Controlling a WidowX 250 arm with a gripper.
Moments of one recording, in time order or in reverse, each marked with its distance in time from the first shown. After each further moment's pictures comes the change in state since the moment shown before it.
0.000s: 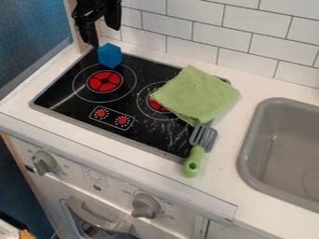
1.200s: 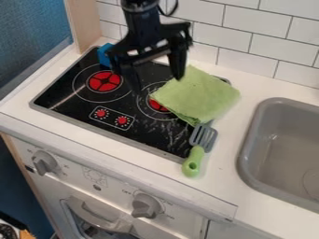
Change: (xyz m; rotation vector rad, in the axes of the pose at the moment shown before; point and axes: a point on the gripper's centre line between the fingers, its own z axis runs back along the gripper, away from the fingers) arm -0.169 0.074 0.062 -0.128 0.180 -0.649
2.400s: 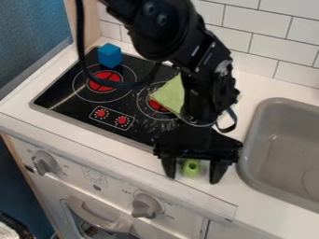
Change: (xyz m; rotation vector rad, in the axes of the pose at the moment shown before) arm -0.086 -0.009 -0.087 0.129 0.063 -0.427
